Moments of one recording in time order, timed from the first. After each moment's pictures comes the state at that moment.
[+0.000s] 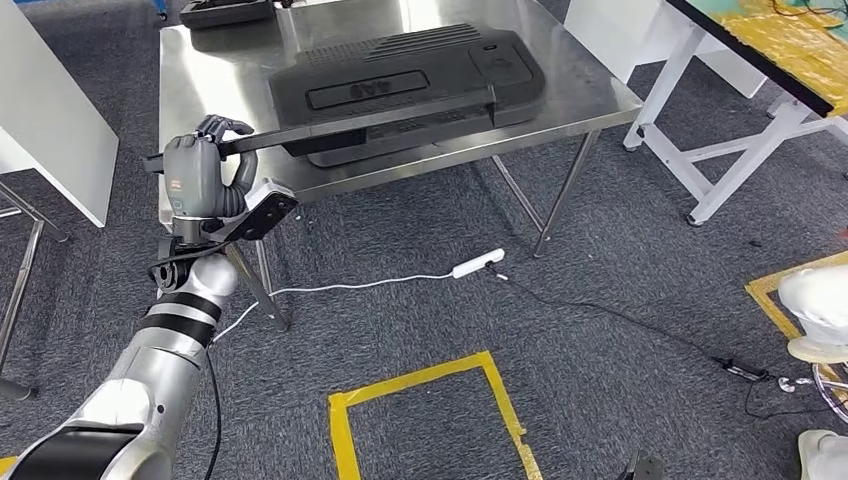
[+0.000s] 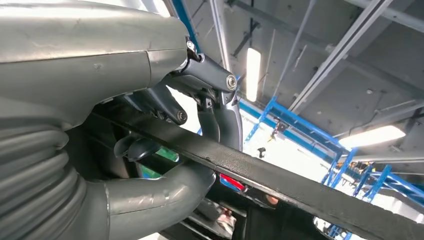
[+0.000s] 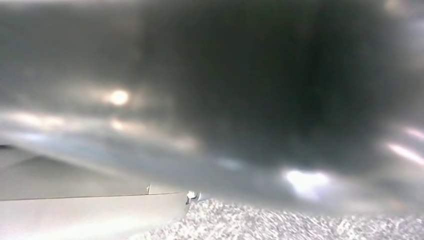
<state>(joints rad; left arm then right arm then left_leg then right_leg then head) -0.71 -0.06 -0.08 -0.70 -0.96 0.69 -0.55 -0.13 0.06 -0.99 -0.23 0.34 -0.02 -0.37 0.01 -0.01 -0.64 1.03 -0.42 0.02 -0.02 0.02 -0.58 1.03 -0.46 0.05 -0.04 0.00</state>
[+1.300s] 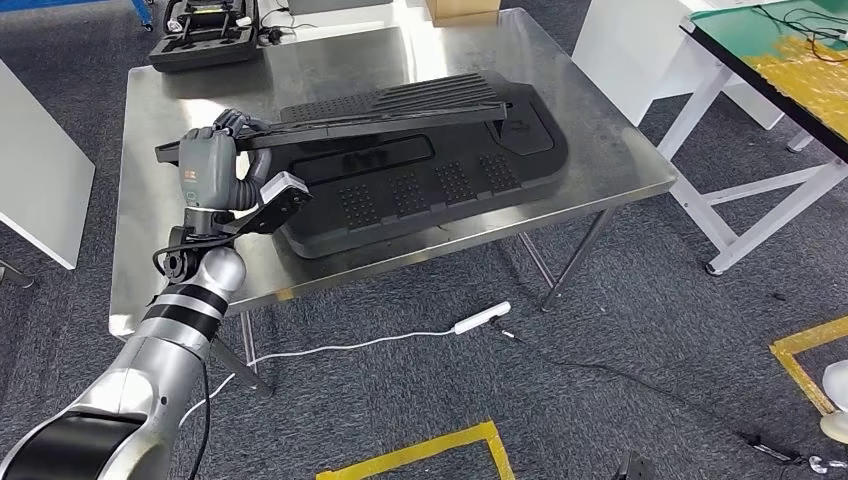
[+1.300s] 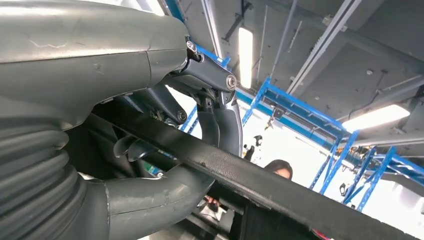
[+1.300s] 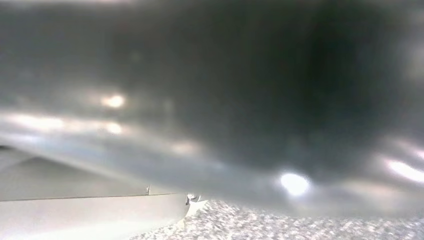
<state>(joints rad) -0.73 -0.04 -0.16 -0.68 -0.97 0.68 -0.49 -0.13 0.07 -0.98 -0.23 0.35 -0.02 -0.36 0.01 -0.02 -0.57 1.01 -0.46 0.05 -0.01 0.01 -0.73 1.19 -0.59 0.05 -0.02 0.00</state>
